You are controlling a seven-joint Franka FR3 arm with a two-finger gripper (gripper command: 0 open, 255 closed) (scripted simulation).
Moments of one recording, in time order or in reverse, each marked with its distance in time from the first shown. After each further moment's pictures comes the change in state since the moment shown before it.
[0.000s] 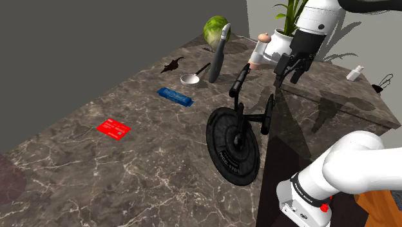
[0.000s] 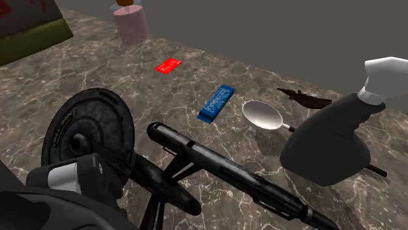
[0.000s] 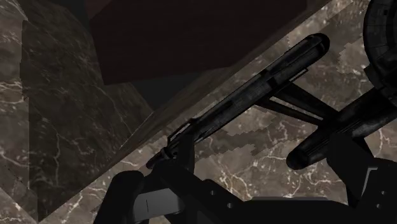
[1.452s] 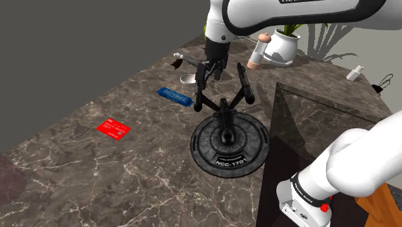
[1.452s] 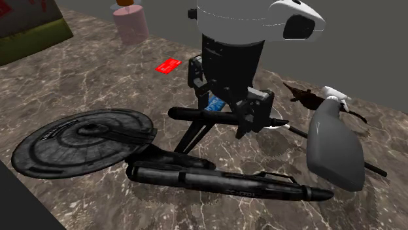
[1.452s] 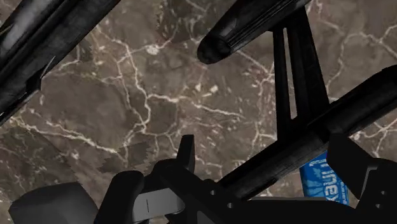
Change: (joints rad) arm 0.129 0.624 0.209 0.326 -0.037 0.376 -0.046
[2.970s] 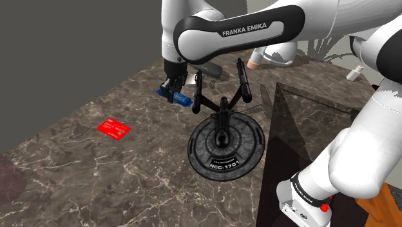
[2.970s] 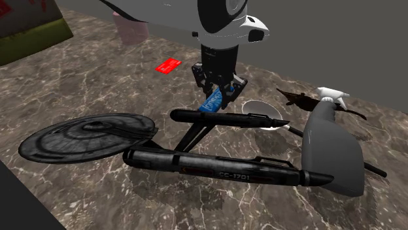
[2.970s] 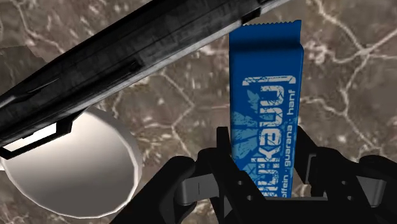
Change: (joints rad) arm 0.090 0.348 0.086 0.219 -0.138 0.151 0.038
